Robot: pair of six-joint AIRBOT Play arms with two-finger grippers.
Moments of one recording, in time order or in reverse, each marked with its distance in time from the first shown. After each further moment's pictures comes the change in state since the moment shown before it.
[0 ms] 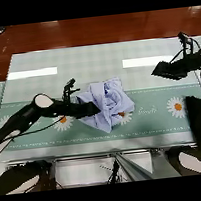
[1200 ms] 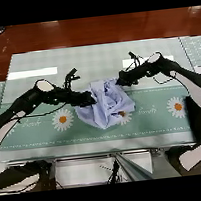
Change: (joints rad) left arm 0.092 -0.145 0.175 -0.006 -0.121 0.068; right arm 0.240 -0.587 0.211 0.475 -0.067 -0.267
